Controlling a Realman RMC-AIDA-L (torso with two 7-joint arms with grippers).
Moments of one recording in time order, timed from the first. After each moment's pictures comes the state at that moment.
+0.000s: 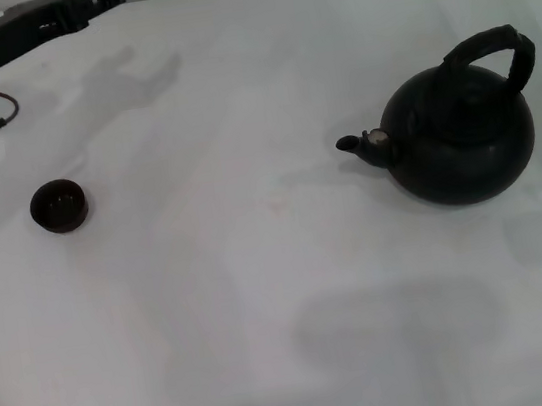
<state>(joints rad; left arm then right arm) -0.52 -1.89 1.55 0.61 -2.17 -0.84 1.48 0.22 2.02 -1.69 -0.11 0.13 -1.35 0.46</state>
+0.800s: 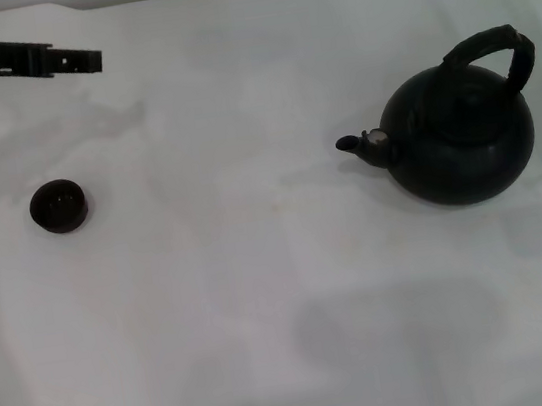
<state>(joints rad) -0.54 -2.00 1.11 1.13 -0.86 -1.20 0.68 0.23 2.02 -1.68 -0.12 0.14 -1.32 0.46</state>
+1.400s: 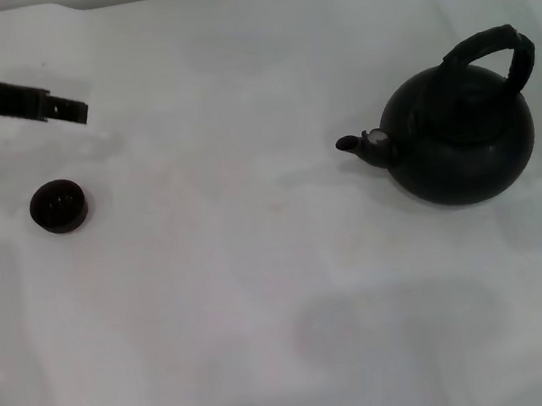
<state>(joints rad) -0.59 -2.06 1.11 1.19 -0.54 -1.30 0.54 0.24 2.02 -1.68 -0.12 0.13 -1.31 0.46</state>
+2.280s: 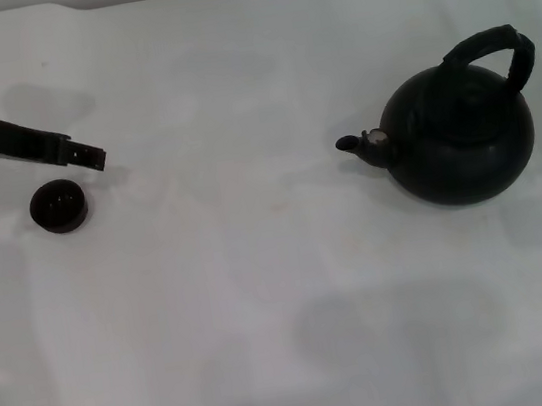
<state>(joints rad) -0.59 -2.07 1.15 1.11 -0.51 -1.31 0.53 0.24 2.02 -1.68 -0.12 0.17 -1.32 0.46</state>
